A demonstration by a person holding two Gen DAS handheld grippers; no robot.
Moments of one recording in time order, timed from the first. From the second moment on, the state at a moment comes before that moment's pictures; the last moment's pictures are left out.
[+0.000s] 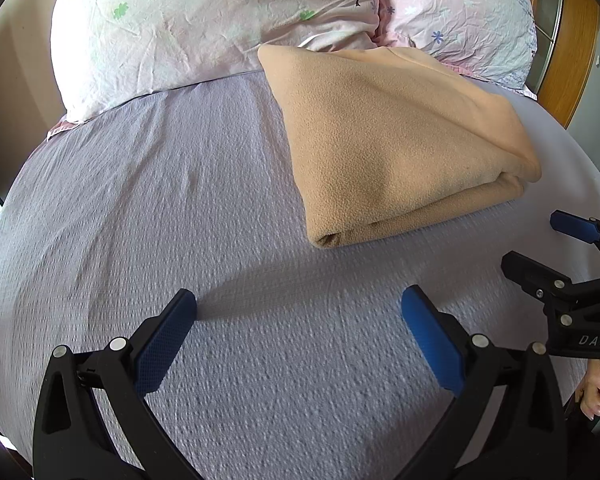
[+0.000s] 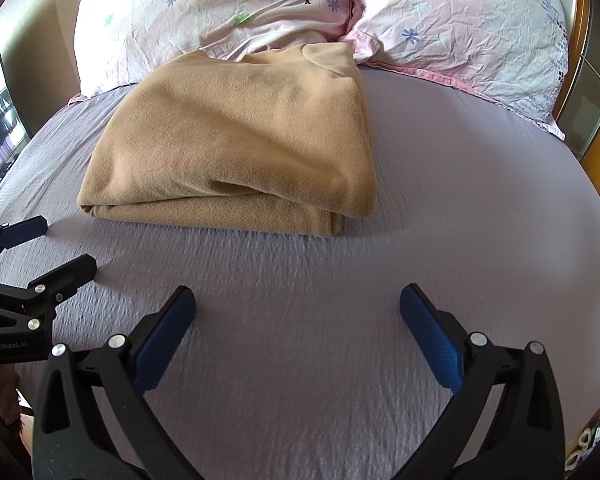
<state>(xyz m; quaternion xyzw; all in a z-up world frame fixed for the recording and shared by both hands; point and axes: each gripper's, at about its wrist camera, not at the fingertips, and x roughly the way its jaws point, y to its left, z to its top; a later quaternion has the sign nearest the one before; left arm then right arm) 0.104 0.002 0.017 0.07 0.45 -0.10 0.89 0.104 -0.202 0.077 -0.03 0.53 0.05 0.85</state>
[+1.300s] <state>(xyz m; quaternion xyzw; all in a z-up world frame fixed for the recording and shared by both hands) 0.114 -0.001 0.019 0.06 0.49 -0.09 0.87 0.104 -0.203 0.077 -0.03 0.53 0.05 0.85</state>
